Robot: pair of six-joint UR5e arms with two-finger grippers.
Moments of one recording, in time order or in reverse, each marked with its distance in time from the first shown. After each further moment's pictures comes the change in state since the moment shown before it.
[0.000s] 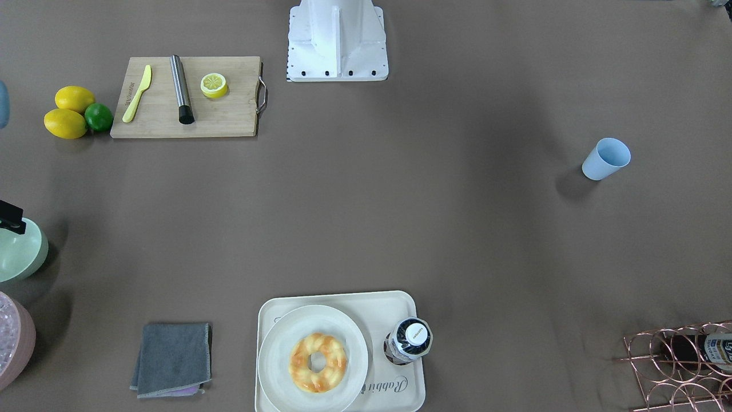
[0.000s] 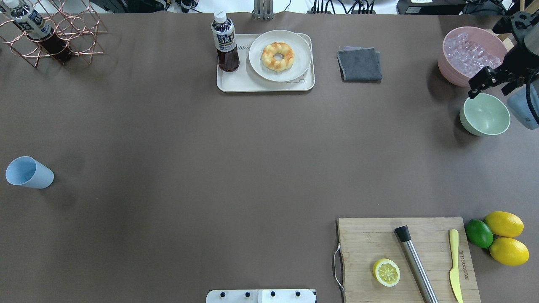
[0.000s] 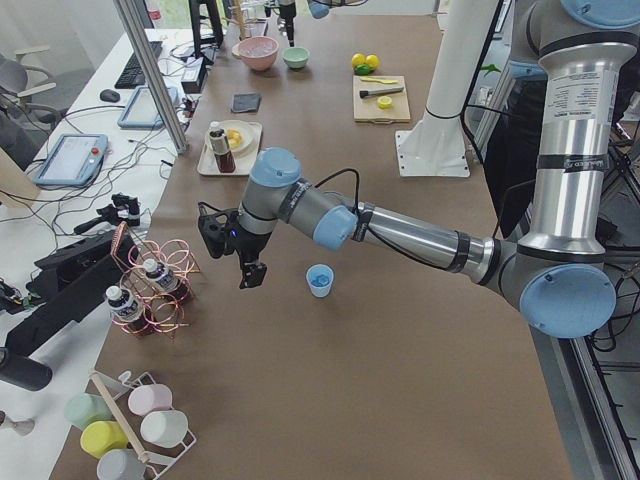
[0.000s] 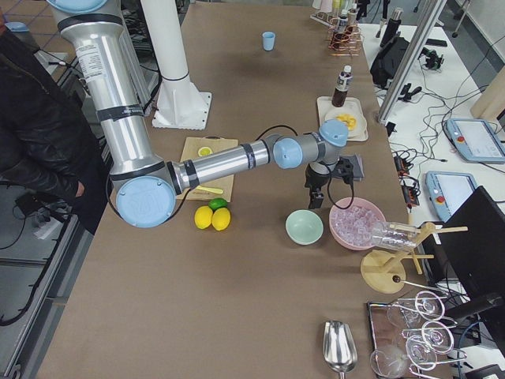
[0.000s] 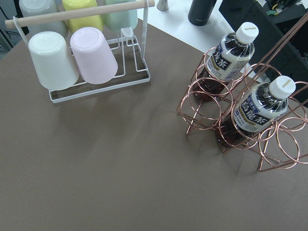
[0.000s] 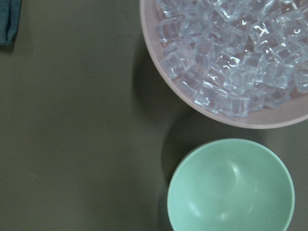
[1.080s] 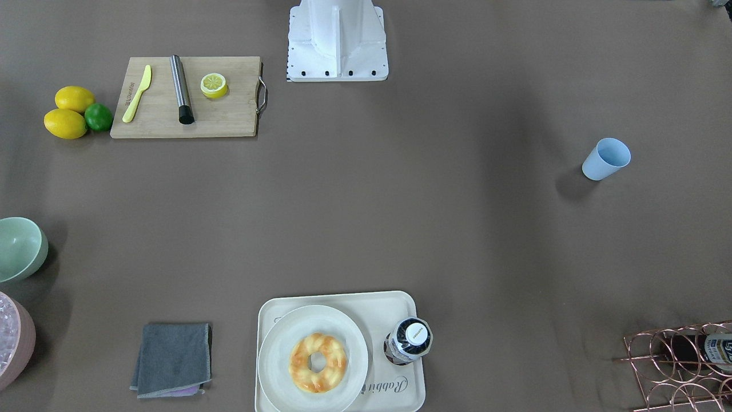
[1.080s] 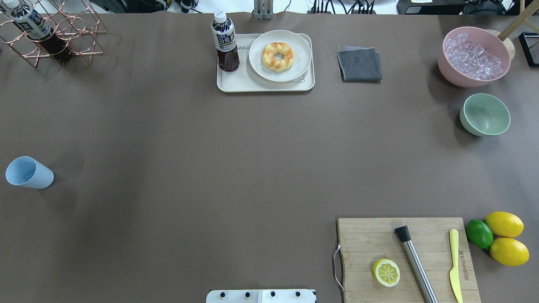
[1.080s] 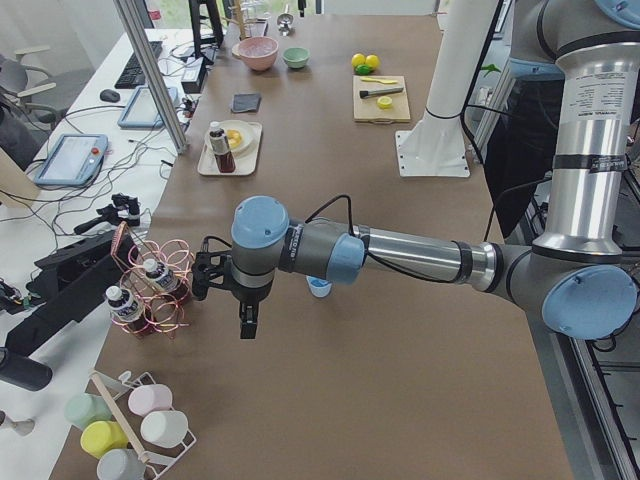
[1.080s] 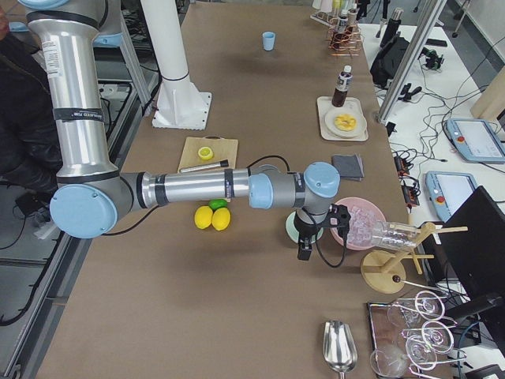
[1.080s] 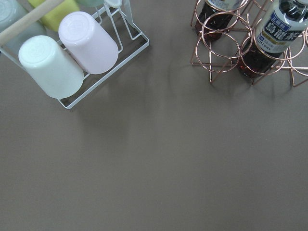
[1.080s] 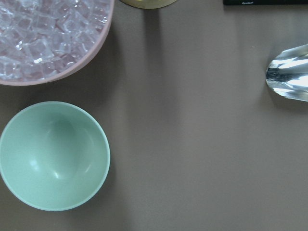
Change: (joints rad) left arm -0.187 -0.009 0.135 0.183 -0.203 0.757; right arm 0.266 -0.173 -0.002 -0.004 0.011 -0.170
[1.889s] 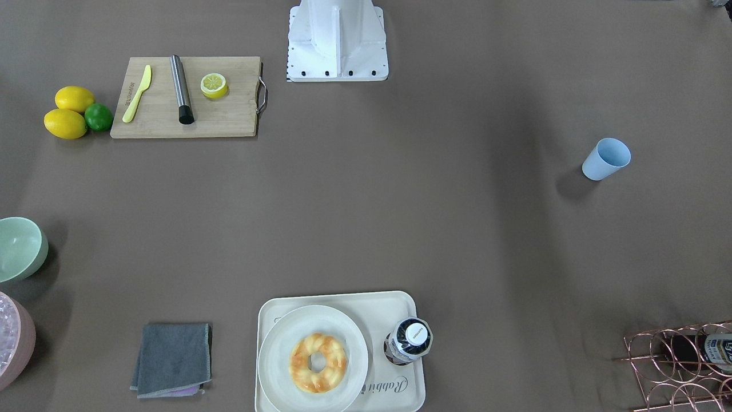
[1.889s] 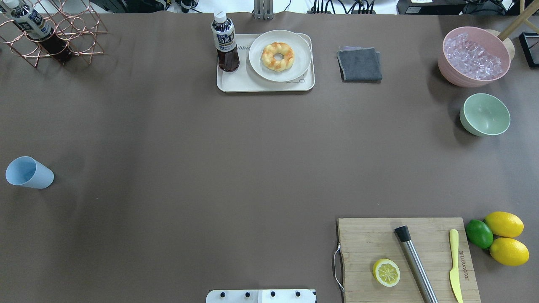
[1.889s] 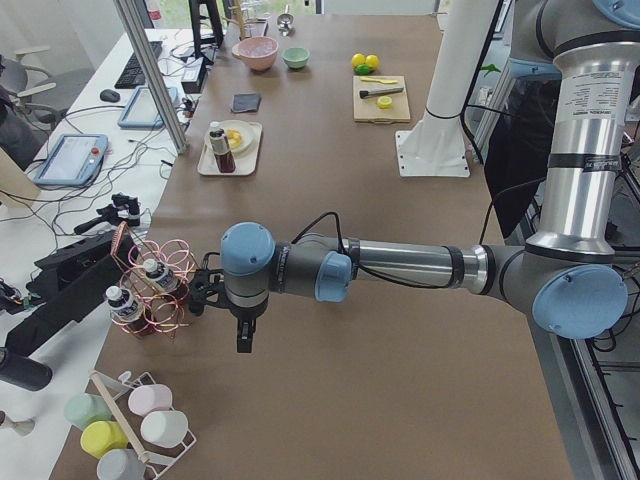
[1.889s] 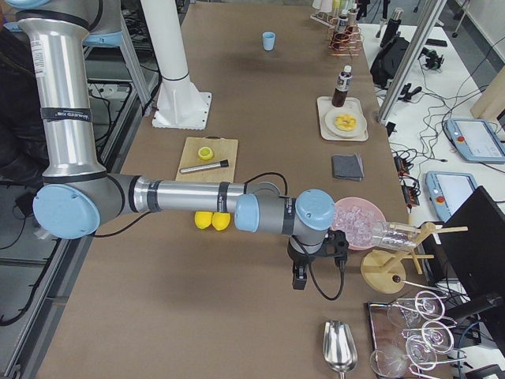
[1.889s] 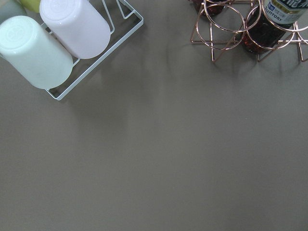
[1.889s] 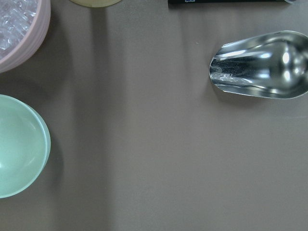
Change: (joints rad) left arm 0.017 -0.025 0.104 -0.007 -0.046 0.120; right arm 0.134 -0.021 -0.074 0.000 0.009 -0.160
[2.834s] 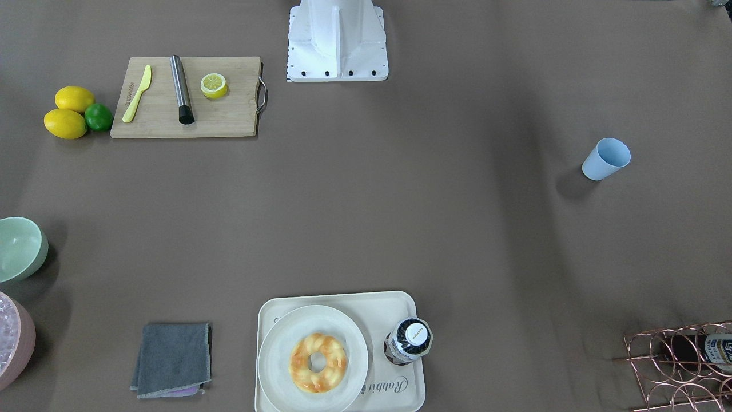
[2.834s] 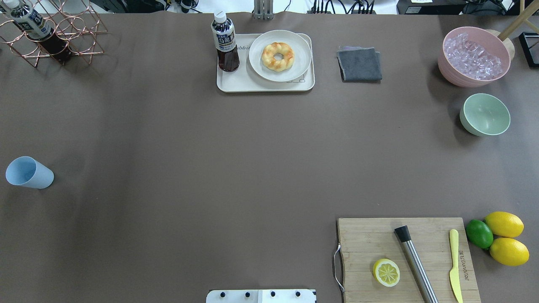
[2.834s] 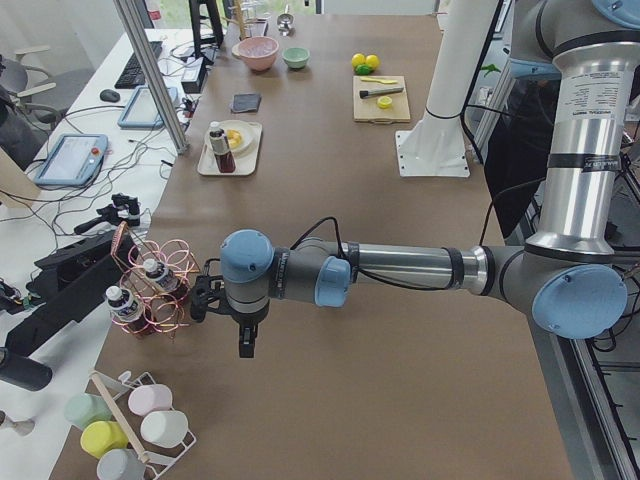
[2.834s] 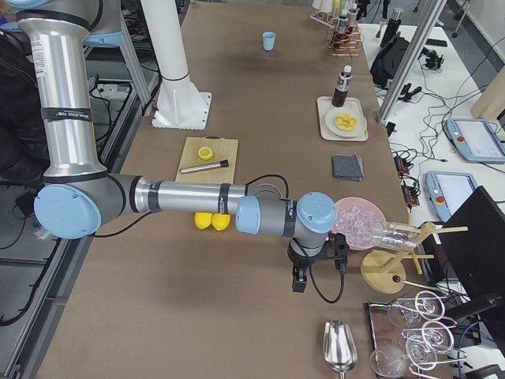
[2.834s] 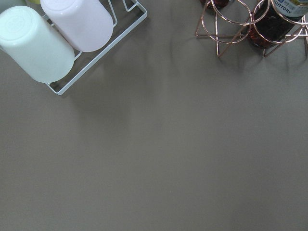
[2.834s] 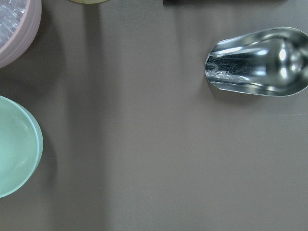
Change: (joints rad) left arm 0.006 0.001 0.024 -0.002 -0.001 0.005; right arm 0.000 0.005 -0.019 0.000 -0.006 -0.003
